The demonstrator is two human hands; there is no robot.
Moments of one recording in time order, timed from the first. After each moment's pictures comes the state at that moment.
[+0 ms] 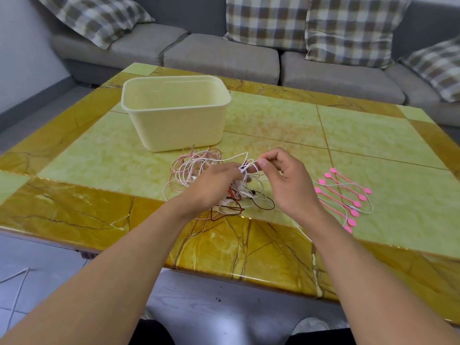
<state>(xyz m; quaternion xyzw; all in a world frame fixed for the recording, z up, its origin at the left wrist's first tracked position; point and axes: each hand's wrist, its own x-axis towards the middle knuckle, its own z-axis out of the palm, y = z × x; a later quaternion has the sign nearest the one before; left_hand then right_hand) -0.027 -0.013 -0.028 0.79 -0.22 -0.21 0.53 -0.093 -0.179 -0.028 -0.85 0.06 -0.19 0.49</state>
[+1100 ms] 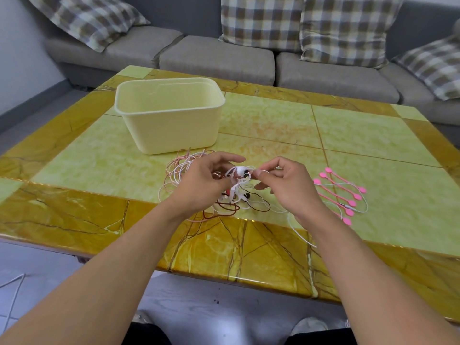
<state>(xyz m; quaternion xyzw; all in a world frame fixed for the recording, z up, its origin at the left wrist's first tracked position) -0.023 -0.009 -0.036 0.75 -0.26 -0.14 0.59 -0.099 -0.186 -0.019 -0.80 0.18 -0.10 0.57</state>
